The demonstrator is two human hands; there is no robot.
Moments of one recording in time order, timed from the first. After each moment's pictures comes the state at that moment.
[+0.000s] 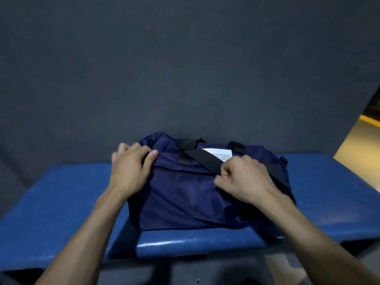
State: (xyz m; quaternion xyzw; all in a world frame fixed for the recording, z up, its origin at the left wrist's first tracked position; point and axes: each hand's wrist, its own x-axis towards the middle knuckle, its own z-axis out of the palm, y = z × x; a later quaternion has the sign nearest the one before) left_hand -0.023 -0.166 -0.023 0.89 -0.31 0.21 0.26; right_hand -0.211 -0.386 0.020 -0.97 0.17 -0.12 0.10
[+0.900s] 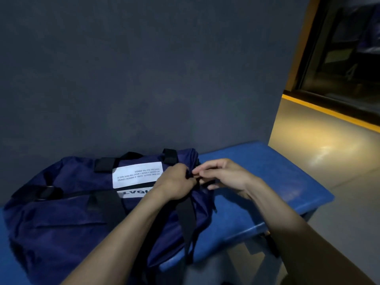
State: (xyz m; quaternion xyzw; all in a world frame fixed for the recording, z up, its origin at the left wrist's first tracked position) left_hand -0.129 -0.423 -0.026 0.86 -0.43 -0.15 0.20; right_hand -0.258 -0.553 -0.029 -0.75 0.22 -0.08 0.62
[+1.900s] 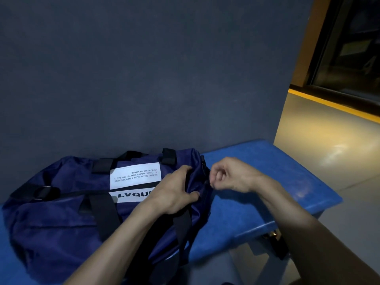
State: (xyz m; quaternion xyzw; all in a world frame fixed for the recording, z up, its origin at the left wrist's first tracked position) left_hand -0.150 -0.406 -0.032 0.84 -0.47 -0.15 0.23; right_hand -0.275 -0.590 -0.025 -0.92 0.16 -0.02 0.36
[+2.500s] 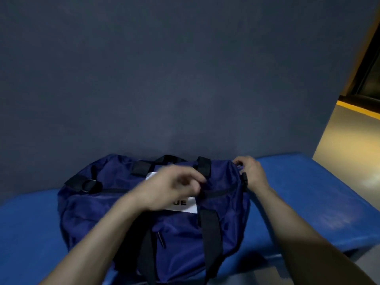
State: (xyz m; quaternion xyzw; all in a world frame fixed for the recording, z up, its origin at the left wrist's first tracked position) left_hand -0.101 -0.330 0.017 0.76 -0.51 -0.21 0.35; right_hand -0.183 -0.602 -0.068 -0.83 0.36 -0.19 0.39
